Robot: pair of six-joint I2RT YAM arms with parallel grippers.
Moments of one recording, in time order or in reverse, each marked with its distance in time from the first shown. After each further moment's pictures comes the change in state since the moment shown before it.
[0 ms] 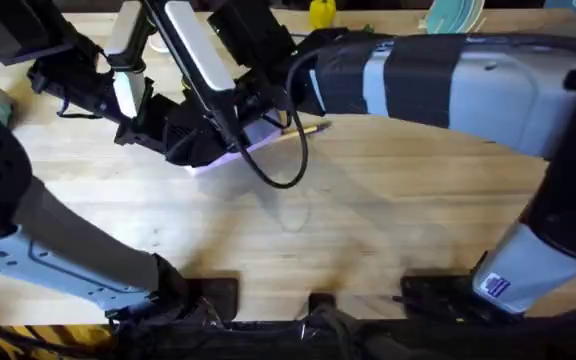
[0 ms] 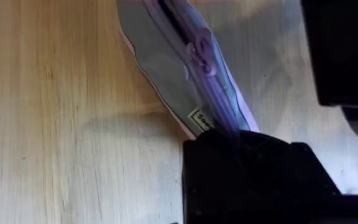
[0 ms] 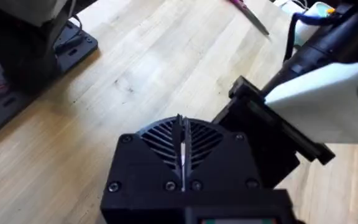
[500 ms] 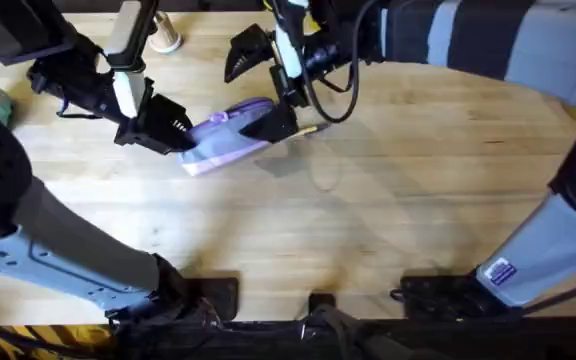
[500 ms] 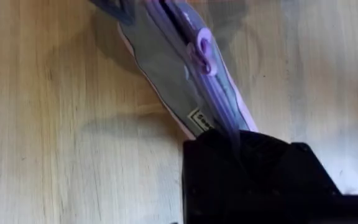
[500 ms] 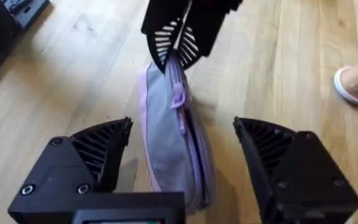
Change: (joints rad) left arm 0.000 0.000 0.000 -0.004 0.000 0.000; right arm -0.274 -0.033 0.000 -0.195 -0.010 0.007
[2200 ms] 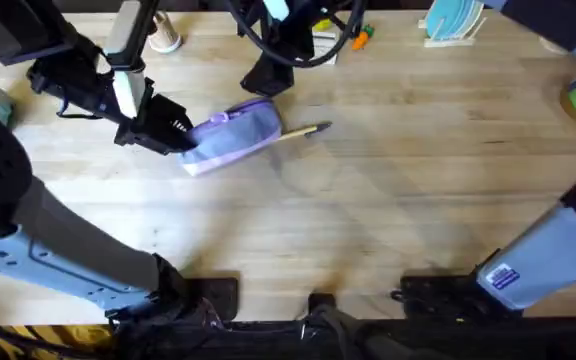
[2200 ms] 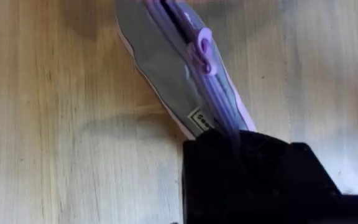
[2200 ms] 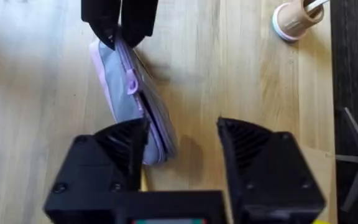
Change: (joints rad) left arm 0.000 0.000 0.000 -0.006 0.002 0.000; right arm 0.049 -0.044 0.372 -0.416 0.453 0.078
